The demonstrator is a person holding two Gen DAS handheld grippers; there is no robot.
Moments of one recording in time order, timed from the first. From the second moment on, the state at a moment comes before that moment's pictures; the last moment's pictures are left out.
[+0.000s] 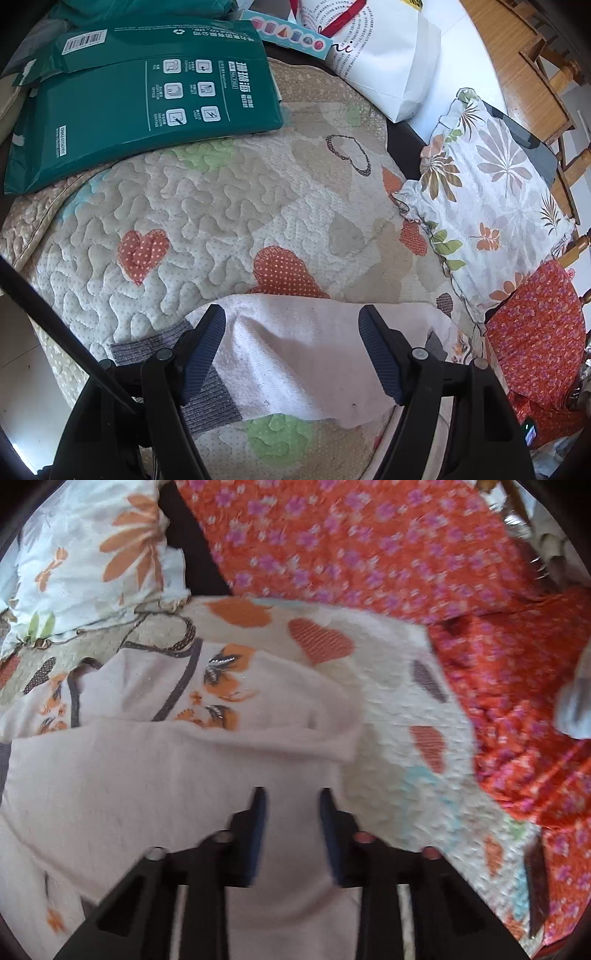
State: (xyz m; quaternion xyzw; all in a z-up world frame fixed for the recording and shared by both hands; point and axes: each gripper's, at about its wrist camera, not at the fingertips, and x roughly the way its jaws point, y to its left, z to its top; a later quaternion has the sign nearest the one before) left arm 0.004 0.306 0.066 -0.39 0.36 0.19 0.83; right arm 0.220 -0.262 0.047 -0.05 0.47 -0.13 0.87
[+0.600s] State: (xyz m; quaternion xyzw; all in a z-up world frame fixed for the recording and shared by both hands) left arm -0.093 0.369 0.127 -0.33 0.19 0.42 0.82; right arm 0.117 0.026 0.097 -0.20 0.35 0.25 0.88
